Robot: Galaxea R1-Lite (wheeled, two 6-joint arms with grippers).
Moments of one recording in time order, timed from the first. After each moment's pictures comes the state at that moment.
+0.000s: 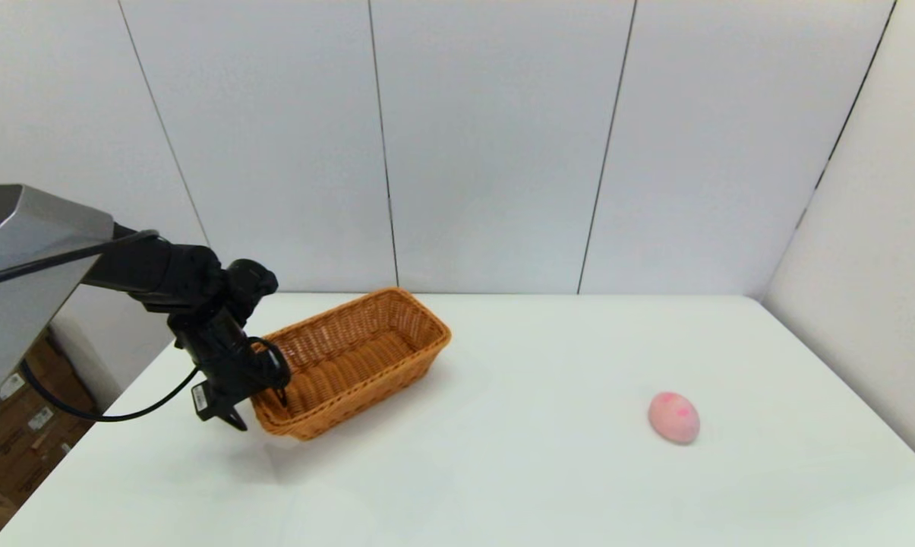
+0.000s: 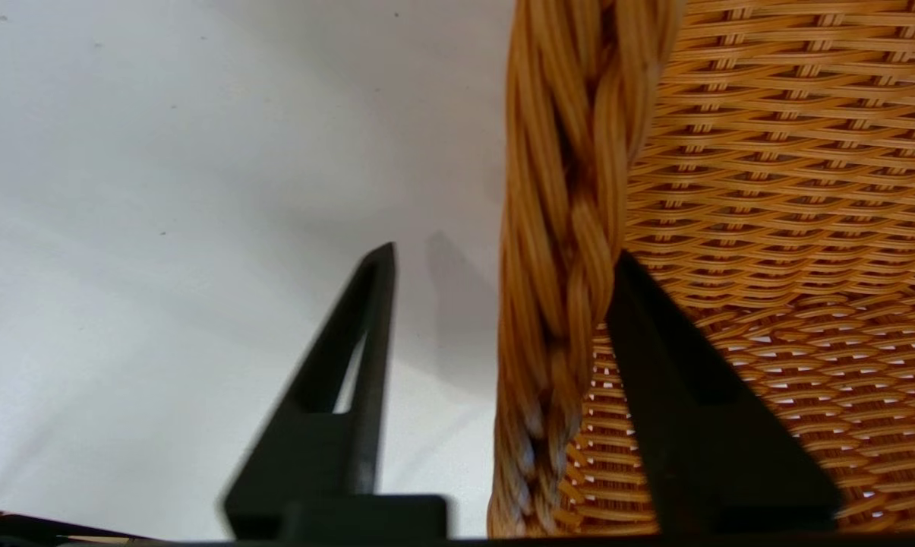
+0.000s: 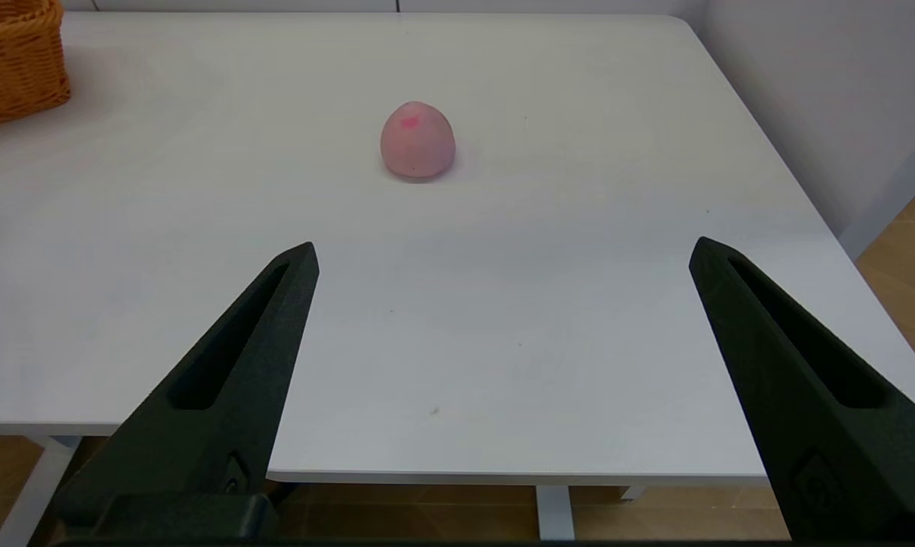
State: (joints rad) left arm -0.08 2.21 -1.44 0.67 -0.07 -0.75; right arm 0.01 0.00 -0.10 0.26 -0.03 0.00
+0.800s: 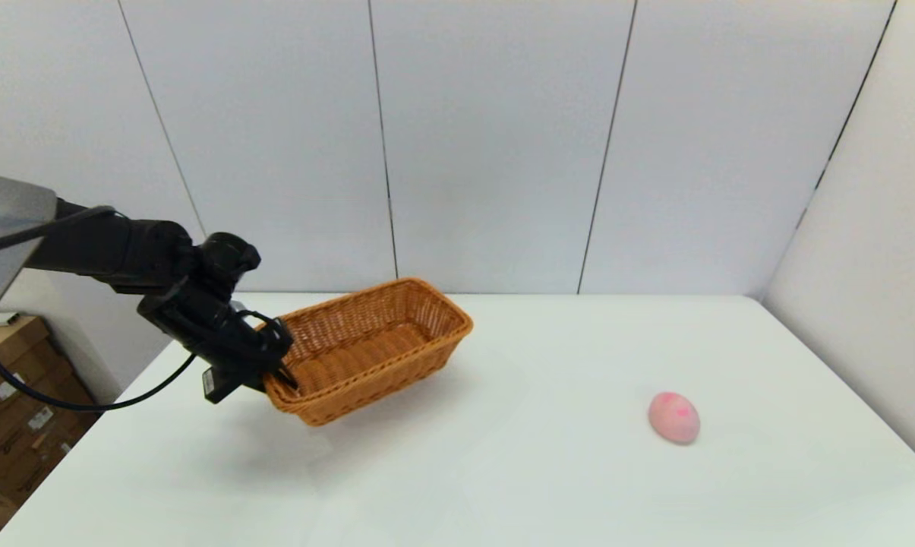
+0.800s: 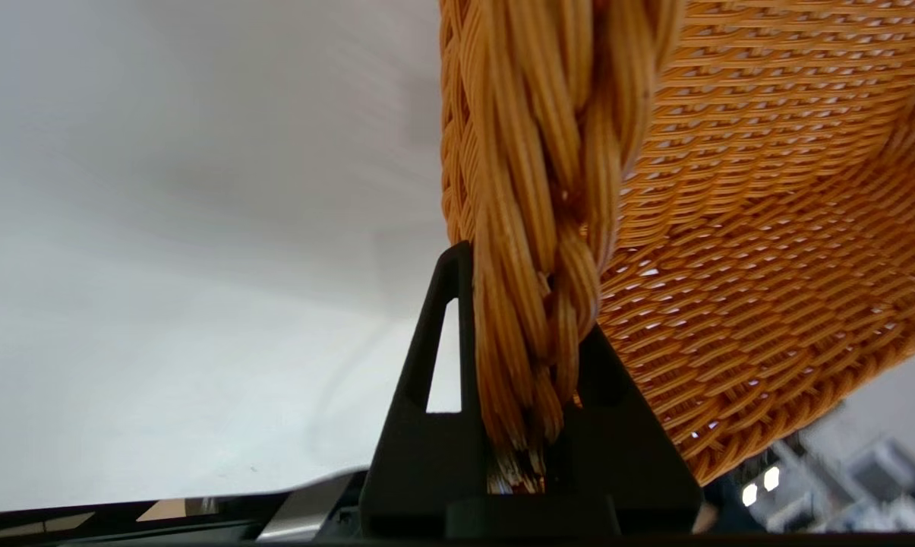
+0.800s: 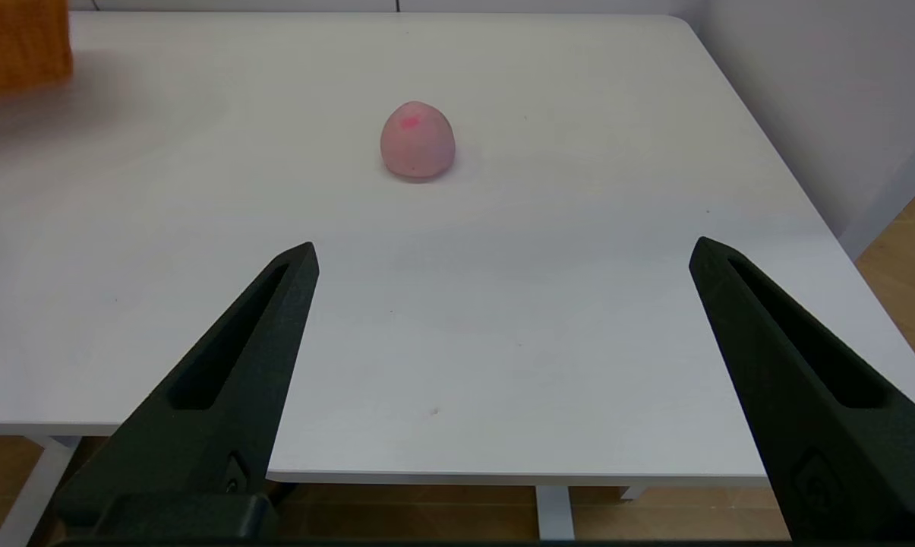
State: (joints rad) left arm -0.06 2.10 -1.44 0.67 -0.38 -0.73; right arm 0.00 0.00 -0.10 0.26 -0.03 0.00
